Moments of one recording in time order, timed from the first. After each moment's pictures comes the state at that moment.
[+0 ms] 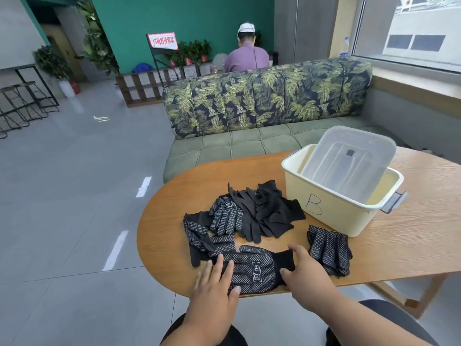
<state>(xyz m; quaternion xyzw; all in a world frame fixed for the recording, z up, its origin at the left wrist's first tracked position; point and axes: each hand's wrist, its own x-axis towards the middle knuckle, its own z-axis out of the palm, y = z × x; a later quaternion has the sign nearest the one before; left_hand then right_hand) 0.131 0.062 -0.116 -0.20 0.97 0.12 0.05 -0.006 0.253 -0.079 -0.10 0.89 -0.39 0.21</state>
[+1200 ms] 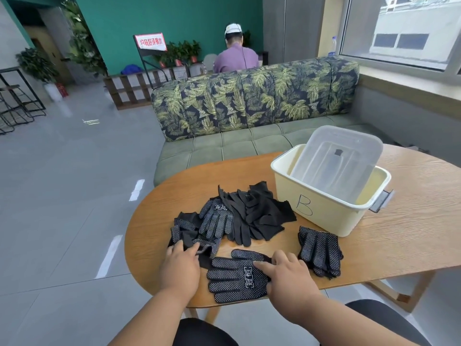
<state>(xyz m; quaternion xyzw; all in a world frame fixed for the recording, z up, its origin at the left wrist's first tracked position) 0.087 -0.006 -0.092 -0.31 0.95 0.09 -0.01 -0.012 0.244 -0.096 -0.35 0.93 -0.06 0.11</state>
